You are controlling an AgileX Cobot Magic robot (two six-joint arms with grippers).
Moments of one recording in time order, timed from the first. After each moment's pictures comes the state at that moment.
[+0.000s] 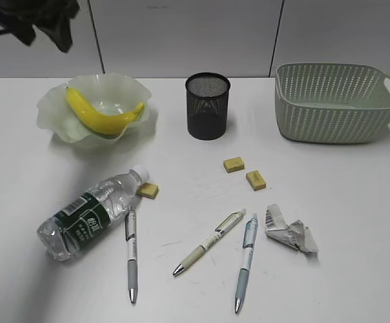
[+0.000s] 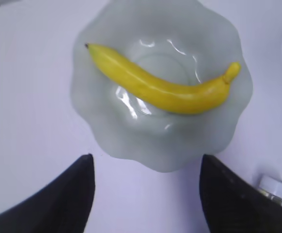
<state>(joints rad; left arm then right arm) -0.27 1.97 -1.93 0.07 1.21 -0.02 0.03 -0.01 -0.51 0.00 1.04 -0.02</state>
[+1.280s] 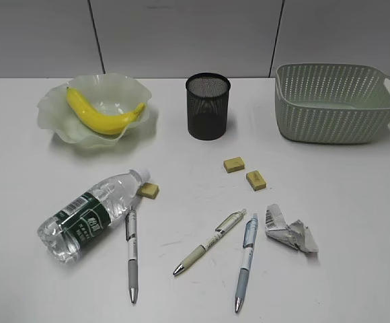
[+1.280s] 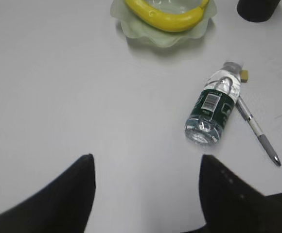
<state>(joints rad) -0.27 0.49 -0.83 0.09 1.14 -0.09 0.03 -0.01 -0.52 0.00 1.02 -0.04</state>
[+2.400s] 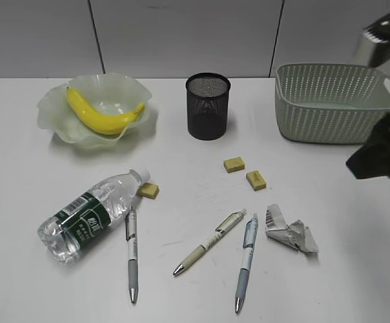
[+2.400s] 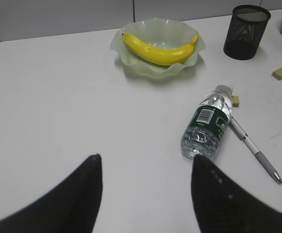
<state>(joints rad) -0.28 -0.01 -0.54 0.08 1.06 -0.09 0.36 1.22 -0.91 0.18 0.86 -0.44</state>
